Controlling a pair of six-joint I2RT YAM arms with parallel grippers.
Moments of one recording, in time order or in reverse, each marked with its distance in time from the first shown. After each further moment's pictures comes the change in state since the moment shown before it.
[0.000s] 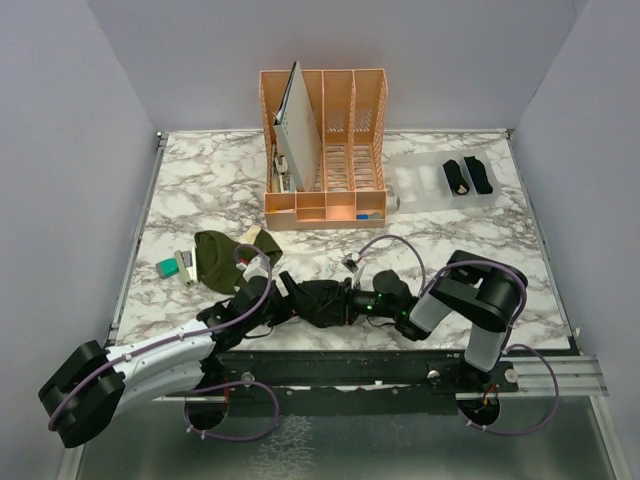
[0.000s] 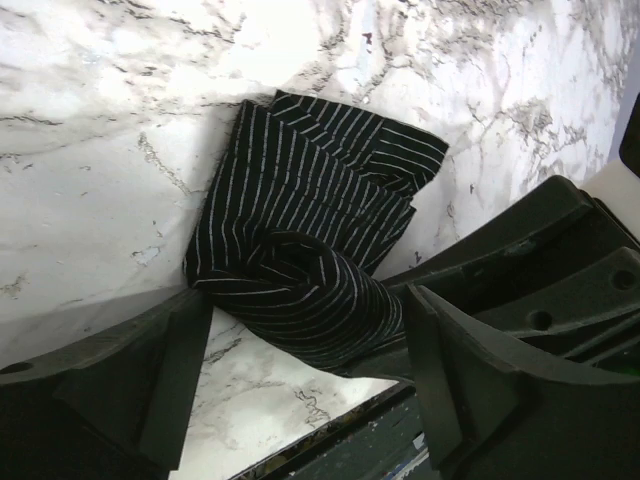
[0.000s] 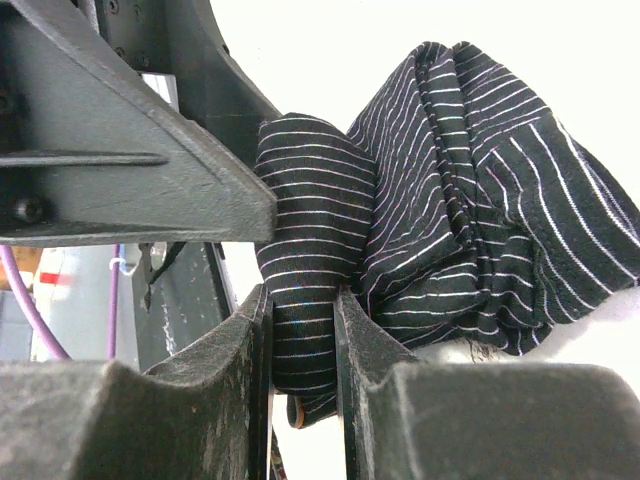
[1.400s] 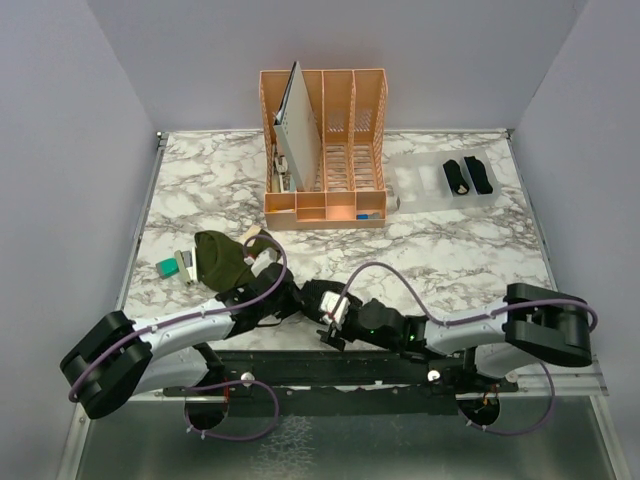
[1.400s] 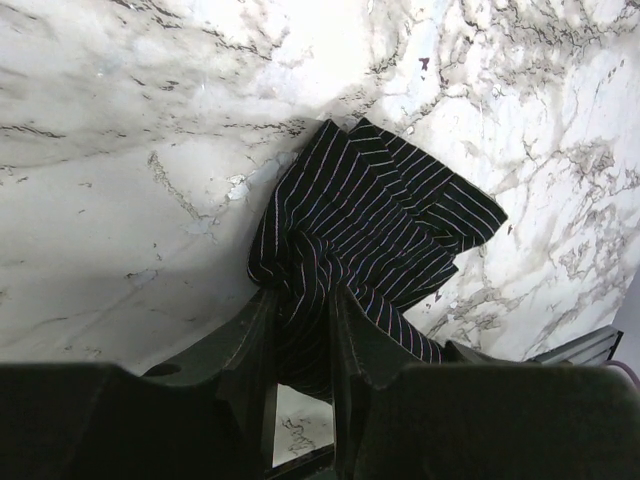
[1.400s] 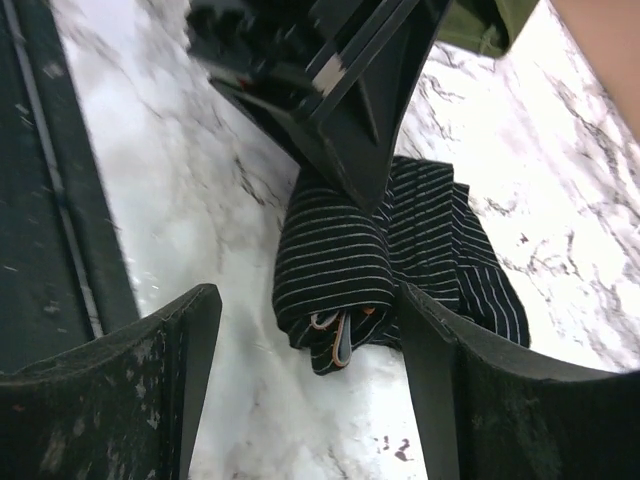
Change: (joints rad) left arm 0.001 0.246 0.161 -0.096 -0.027 -0.092; right arm 0.336 -0.426 0.032 -0.531 0.541 -0.841
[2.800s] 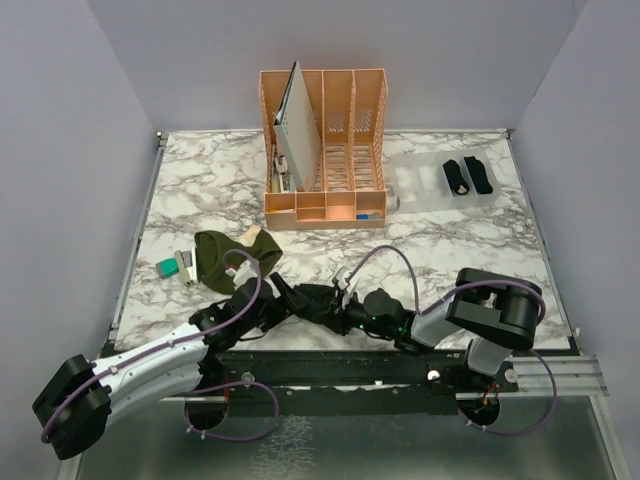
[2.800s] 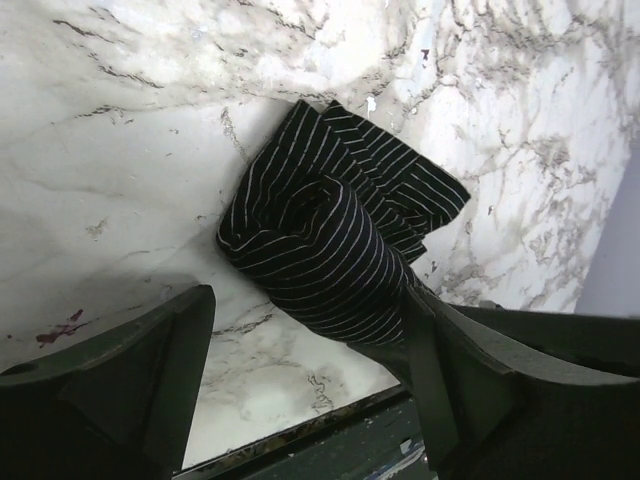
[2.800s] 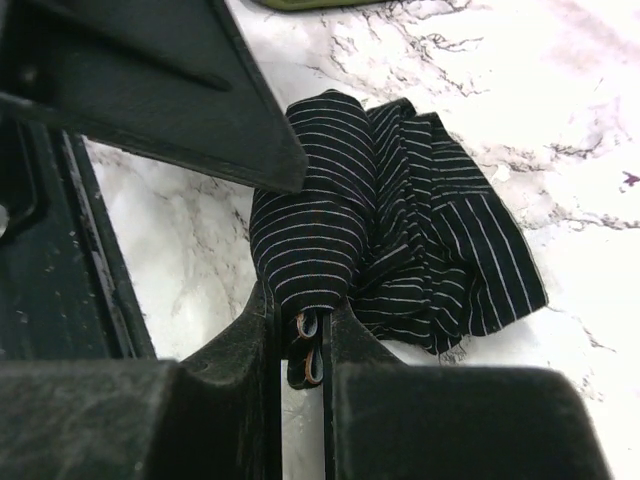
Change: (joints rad) left arm 0.003 -0.303 -0.120 -0.106 -0.027 -0.041; right arm -0.104 0.300 -0.047 0.413 -0.111 0.380
